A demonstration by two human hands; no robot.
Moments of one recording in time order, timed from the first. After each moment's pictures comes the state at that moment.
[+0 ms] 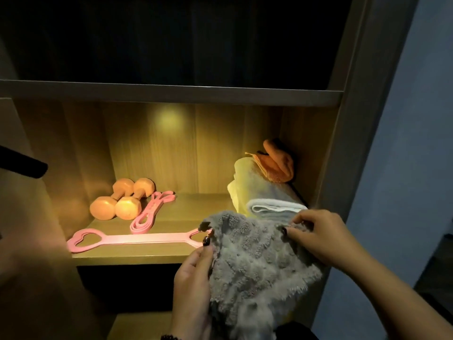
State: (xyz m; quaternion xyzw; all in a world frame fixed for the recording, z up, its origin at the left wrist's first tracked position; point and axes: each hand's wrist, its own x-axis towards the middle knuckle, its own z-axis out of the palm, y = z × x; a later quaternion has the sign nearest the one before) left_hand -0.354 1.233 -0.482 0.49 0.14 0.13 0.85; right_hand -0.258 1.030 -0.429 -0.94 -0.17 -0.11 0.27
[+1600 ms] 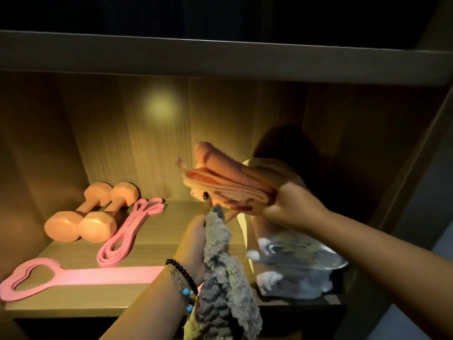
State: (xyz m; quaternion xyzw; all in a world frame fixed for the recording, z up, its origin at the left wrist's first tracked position) left_hand -0.129 1.289 -0.490 0.42 0.11 -0.02 0.90; right_hand -0.078 1.119 -0.410 -0.91 -0.32 -0.09 0.24
